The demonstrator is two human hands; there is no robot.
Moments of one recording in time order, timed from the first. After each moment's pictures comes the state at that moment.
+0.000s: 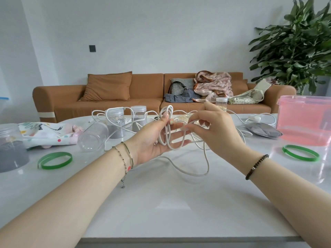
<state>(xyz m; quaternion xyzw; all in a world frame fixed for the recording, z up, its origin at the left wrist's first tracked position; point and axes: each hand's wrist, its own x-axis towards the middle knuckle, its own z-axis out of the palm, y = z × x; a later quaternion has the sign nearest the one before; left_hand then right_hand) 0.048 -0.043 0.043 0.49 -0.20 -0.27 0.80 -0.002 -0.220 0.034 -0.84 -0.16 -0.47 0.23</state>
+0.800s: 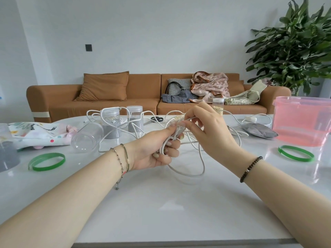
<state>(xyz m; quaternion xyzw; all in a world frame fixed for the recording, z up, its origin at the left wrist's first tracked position) 0.051 -0.044 0.032 0.59 -0.25 -0.38 0.67 0.003 -0.219 0.030 -0.83 -0.18 -0.48 0.22</state>
